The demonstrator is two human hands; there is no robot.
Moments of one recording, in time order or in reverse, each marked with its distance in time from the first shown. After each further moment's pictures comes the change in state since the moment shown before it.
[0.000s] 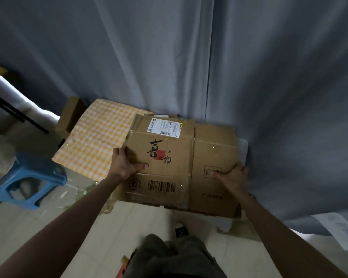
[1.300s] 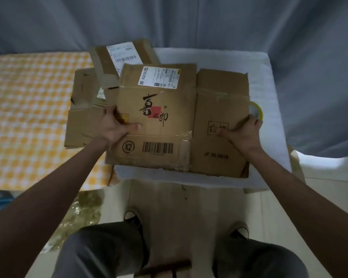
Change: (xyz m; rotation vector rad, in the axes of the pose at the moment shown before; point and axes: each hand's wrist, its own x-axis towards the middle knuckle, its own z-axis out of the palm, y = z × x) left_hand 0.230 -0.190 0.216 0.016 -0.186 0.218; right_hand 0.139 0.170 0.247 0.123 0.273 0.077
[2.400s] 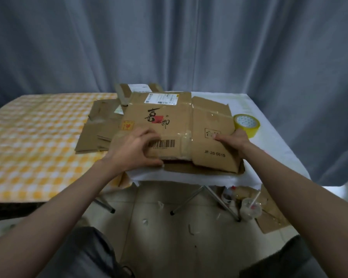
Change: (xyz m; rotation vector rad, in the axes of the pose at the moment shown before) left_hand -0.102 -0.068 0.002 0.559 0.103 0.993; right_hand -0.032 0.029 0.066 0.144 0.080 -0.038
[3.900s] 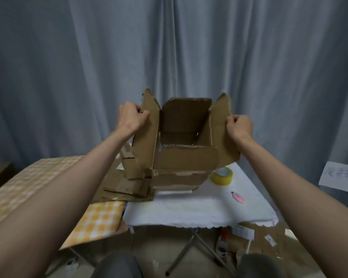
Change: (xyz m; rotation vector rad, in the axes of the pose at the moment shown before) left_hand 0.102 0.083 -0.212 -0.276 0.571 -0.412; right_hand -0.108 -0.154 -0.157 0.115 0.535 -0.471
